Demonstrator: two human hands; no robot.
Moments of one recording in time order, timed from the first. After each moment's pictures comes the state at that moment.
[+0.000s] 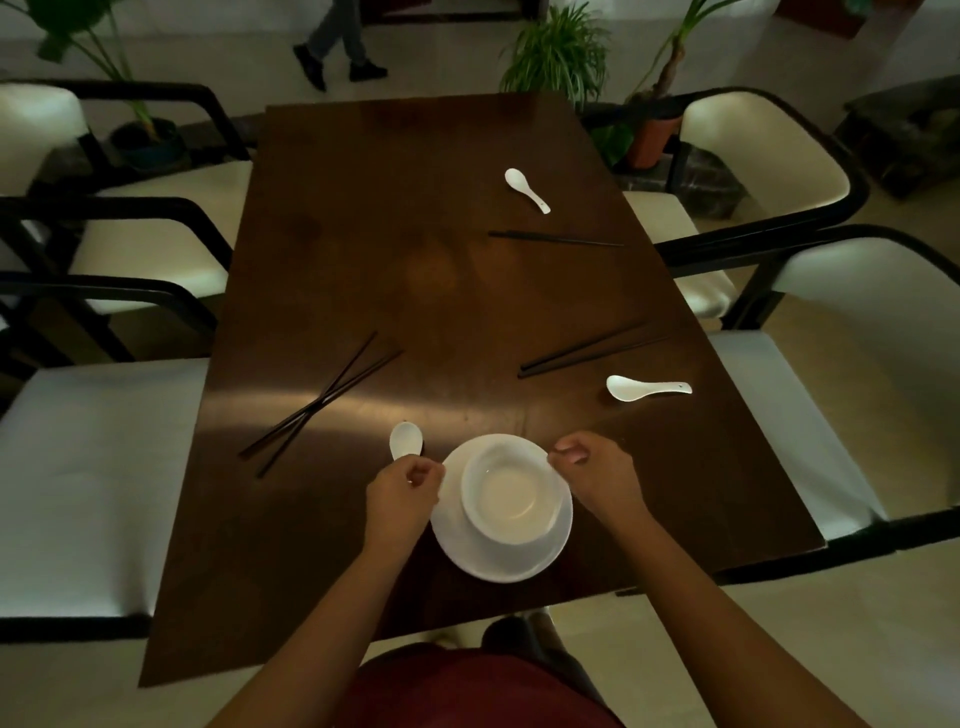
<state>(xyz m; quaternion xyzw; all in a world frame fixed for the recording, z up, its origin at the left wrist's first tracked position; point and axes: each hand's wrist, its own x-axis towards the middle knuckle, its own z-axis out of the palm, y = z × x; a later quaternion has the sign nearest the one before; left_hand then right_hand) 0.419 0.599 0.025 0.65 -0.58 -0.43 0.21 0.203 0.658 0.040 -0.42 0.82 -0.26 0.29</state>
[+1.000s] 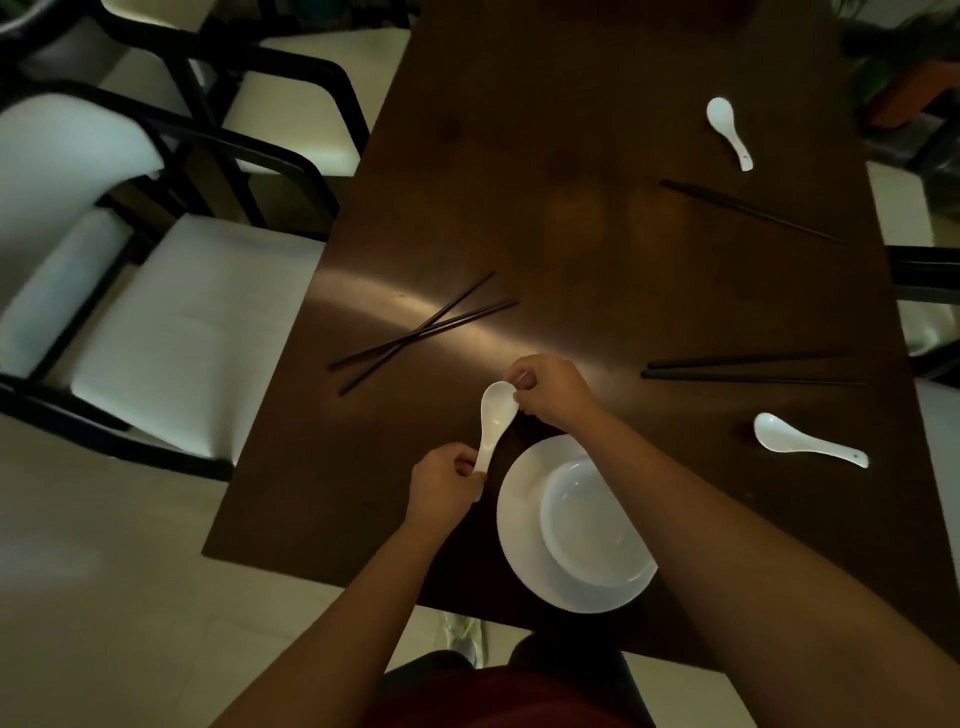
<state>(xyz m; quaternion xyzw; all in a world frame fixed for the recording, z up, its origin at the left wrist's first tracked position) 0.443 0.585 -0.018 0.73 -0.51 -0.45 0.11 0.290 0.495 0.005 -0.63 0.65 -0.11 0.41</state>
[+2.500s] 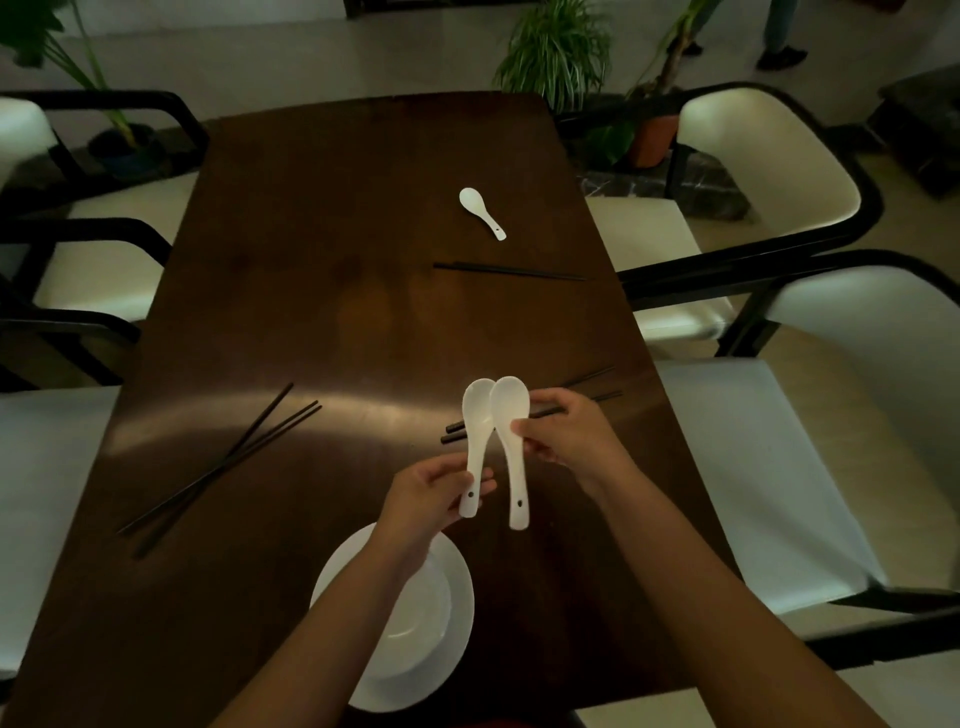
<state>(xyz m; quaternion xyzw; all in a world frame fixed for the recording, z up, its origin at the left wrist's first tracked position) 0.246 0.557 0.066 0.55 -0.40 -0.69 0.23 0.065 0.560 0.083 -0.28 0.71 -0.37 0.52</state>
